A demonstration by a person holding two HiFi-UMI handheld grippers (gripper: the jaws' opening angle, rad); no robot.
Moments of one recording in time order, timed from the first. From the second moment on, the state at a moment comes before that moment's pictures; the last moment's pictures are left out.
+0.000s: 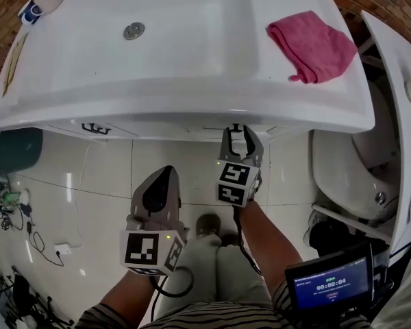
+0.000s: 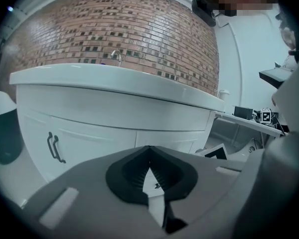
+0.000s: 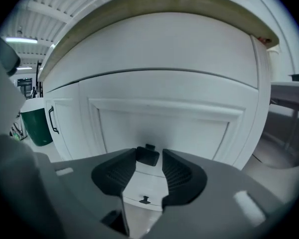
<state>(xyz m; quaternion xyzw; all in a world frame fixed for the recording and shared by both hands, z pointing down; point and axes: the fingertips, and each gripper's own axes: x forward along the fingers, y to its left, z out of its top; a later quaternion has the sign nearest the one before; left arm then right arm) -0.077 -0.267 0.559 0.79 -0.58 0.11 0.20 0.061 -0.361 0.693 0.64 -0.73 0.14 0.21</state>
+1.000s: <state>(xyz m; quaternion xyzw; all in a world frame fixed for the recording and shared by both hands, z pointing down) -0.077 -0.230 0.532 0.78 -0.58 0.11 0.20 0.051 -0.281 0.696 0.60 -0.74 0.19 0.23</state>
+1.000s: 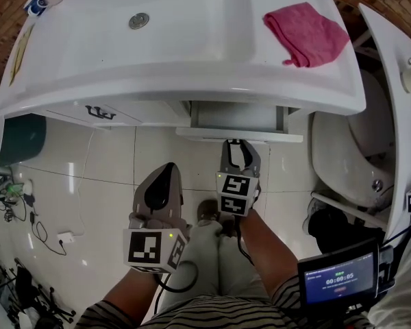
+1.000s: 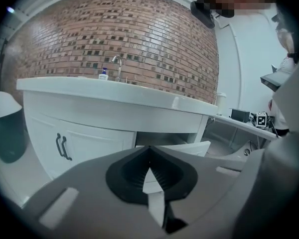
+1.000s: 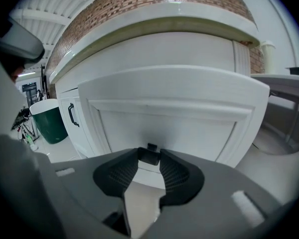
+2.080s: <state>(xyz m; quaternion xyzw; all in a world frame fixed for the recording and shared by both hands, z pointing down) -0.063 -0.147 0.499 0.78 -0.58 0.10 0.21 0.044 -0.151 0.702 0.57 -0.75 0.21 0.27</state>
